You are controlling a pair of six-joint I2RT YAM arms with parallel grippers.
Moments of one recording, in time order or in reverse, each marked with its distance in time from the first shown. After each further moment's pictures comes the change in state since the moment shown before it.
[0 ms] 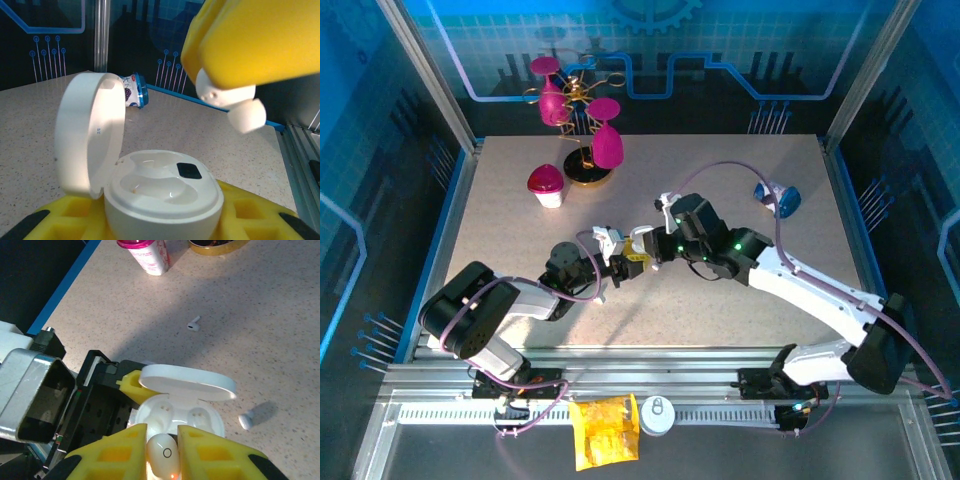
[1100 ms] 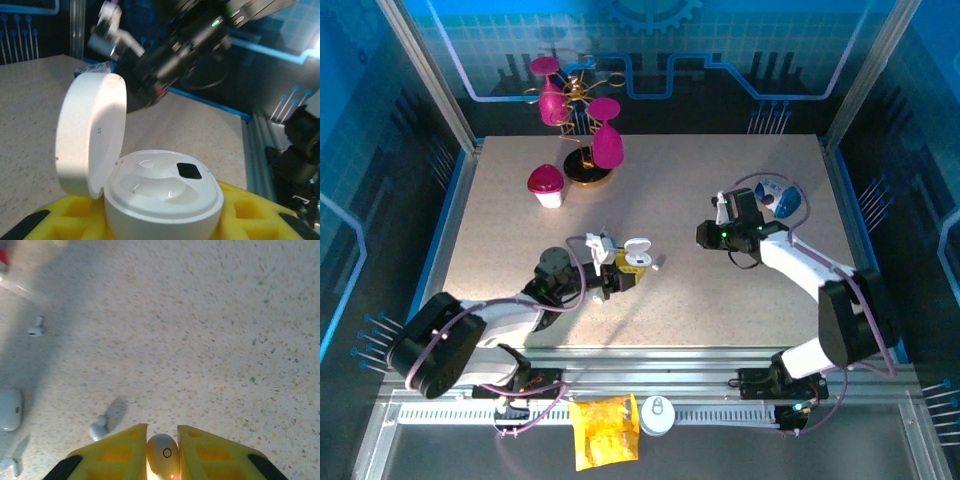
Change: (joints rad) left arm 0.000 -0.220 -0.064 -0.227 0.073 -0.027; right arm -0.487 0.108 -0.247 0.150 -0.198 -0.064
